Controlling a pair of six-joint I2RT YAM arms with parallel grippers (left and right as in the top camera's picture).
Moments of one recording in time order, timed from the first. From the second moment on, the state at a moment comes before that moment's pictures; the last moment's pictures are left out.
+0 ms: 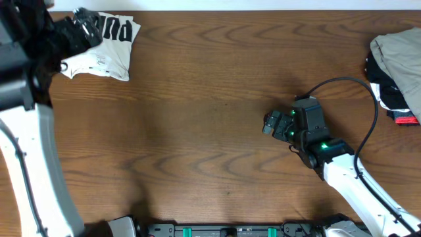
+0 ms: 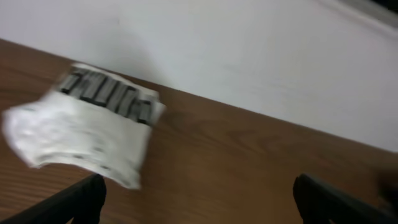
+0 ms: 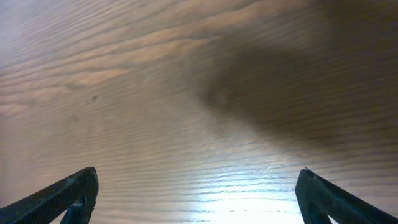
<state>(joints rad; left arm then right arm) 0.29 1.46 1.76 -0.87 0.45 -0.19 0.32 1.25 0.64 -0.28 -0.02 0.66</state>
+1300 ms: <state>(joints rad) 0.29 0.61 1.42 -1.14 0.76 0.04 0.32 0.20 0.69 -0.58 0.23 0.48</state>
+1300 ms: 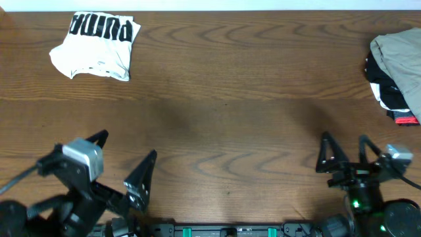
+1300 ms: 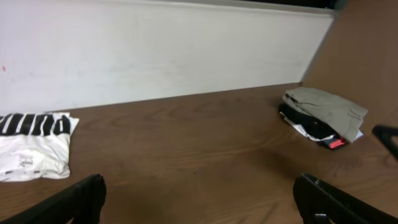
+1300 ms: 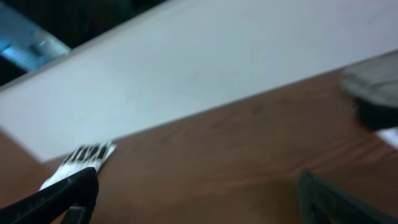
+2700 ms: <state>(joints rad) 0.29 0.60 1.41 -1.15 0.76 0.06 0.32 0.19 0.86 -1.14 0.61 0.41</state>
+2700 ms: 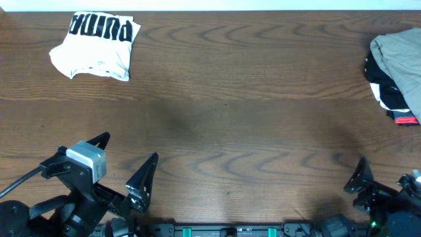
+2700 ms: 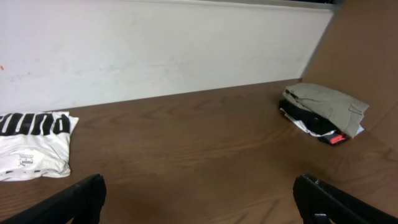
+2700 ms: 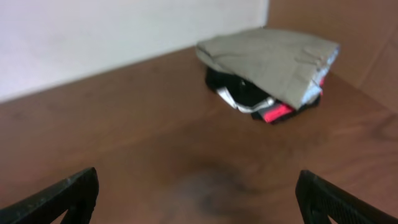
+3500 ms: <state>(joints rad) 0.29 0.60 1.41 -1.15 0.76 0.06 0.11 0.19 0.79 -0.97 0.36 0.28</state>
